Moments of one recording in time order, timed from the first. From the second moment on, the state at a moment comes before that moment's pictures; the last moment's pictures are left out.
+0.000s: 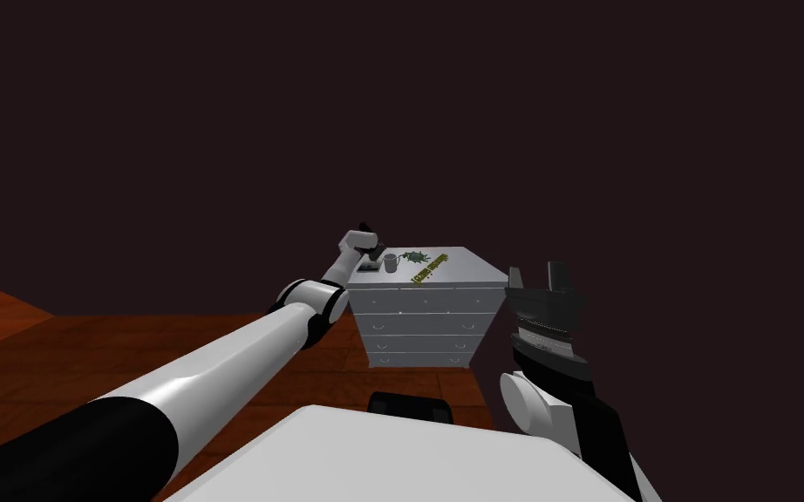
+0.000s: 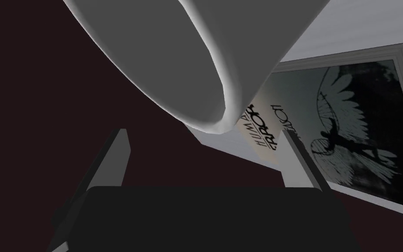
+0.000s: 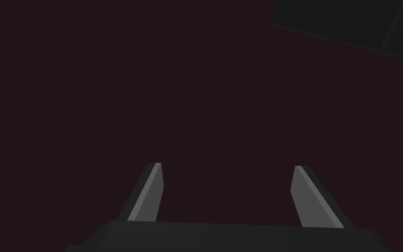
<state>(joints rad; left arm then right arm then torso) -1.13 0.33 0.04 -0.95 0.25 1.20 -0.45 0.47 0.03 -0.02 -2.33 -0.10 -0.54 -0.06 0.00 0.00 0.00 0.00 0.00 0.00</state>
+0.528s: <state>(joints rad) -1.28 0.34 0.05 -0.80 0.27 1.35 -0.48 0.47 0.03 -0.02 -2.33 -0.10 -0.54 -0.06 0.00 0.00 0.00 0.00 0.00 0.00</state>
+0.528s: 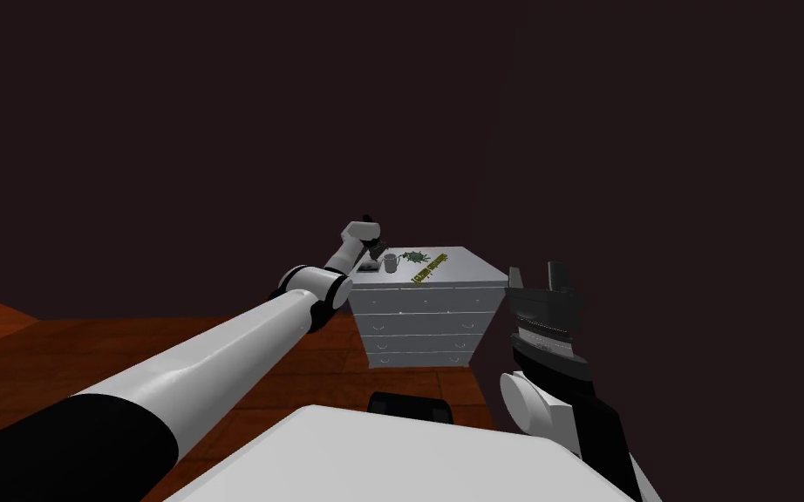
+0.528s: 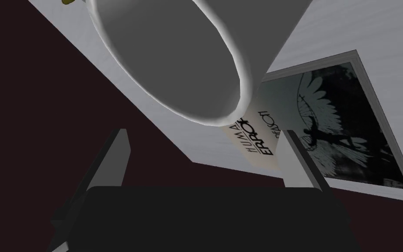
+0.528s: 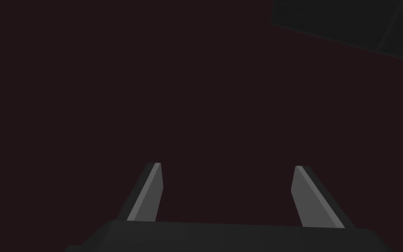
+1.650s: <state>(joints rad) -1.54 0.32 0.06 -0.48 0.31 1.66 -0.54 0.47 0.03 -0.02 -2.33 -0.10 -0.54 -0.06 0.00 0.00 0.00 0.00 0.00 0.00</state>
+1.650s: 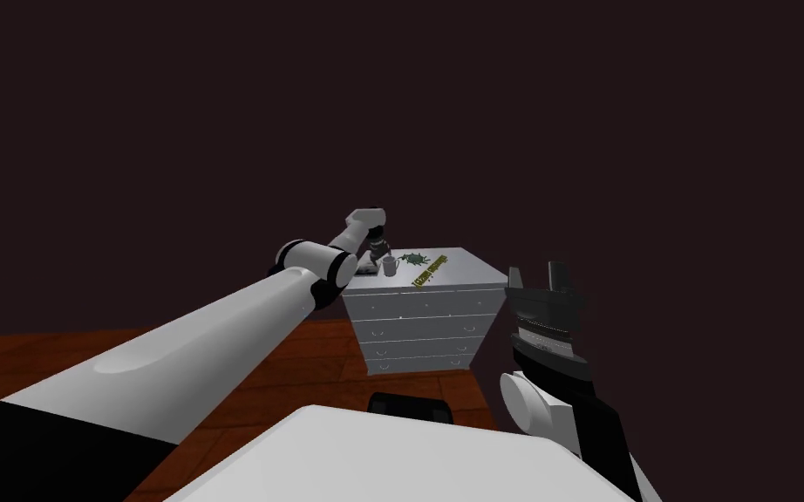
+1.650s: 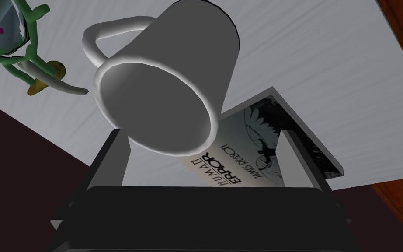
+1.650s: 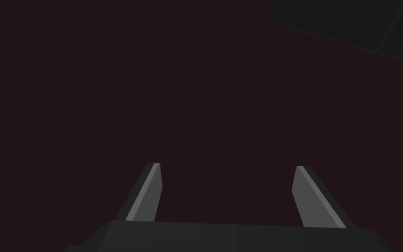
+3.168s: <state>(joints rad) -1.60 0.30 0.07 -0.30 0.32 1.79 -0.56 0.47 0.03 -0.02 -2.33 -0.10 -0.54 -0.06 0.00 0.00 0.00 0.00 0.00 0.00</state>
